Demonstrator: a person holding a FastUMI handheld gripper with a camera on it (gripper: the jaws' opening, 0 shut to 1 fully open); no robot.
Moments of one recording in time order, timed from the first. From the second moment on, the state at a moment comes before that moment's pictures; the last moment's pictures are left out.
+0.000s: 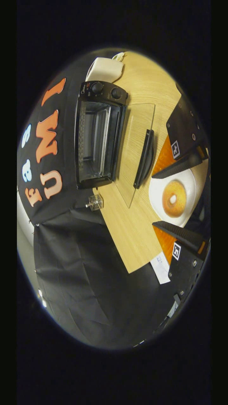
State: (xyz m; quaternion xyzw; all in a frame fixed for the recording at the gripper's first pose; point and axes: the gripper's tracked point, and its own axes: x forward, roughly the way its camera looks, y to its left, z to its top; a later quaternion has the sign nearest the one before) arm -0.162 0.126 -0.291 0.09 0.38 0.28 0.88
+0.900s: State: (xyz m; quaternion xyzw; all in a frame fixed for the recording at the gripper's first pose) arm -0.152 0.109 -0.326 0.08 0.40 0.22 0.88
